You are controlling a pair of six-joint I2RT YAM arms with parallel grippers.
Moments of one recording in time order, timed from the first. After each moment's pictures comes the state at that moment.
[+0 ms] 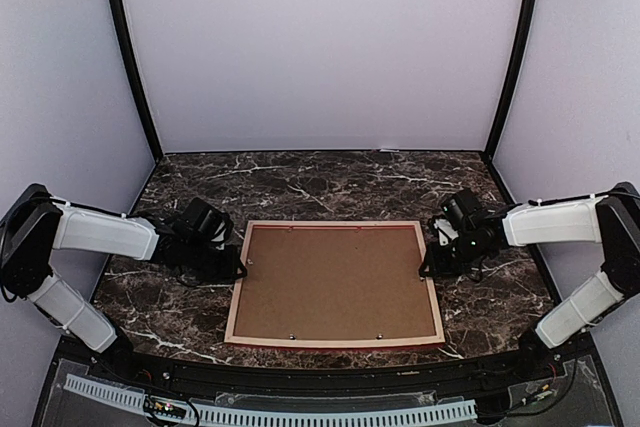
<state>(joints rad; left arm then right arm) -0.61 1.49 0.66 -0.20 0.12 -0.66 0.50 1.46 0.68 -0.38 -0.18 0.43</state>
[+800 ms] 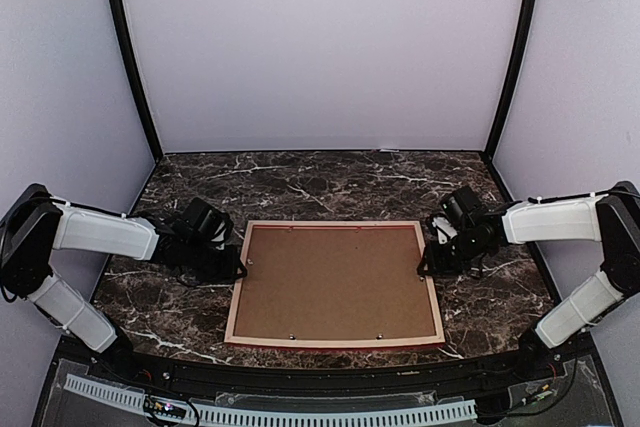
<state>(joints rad) -0.61 1.49 0.66 -0.20 0.12 -0.66 0.50 1.46 0.71 -0.40 -0.19 0.39</state>
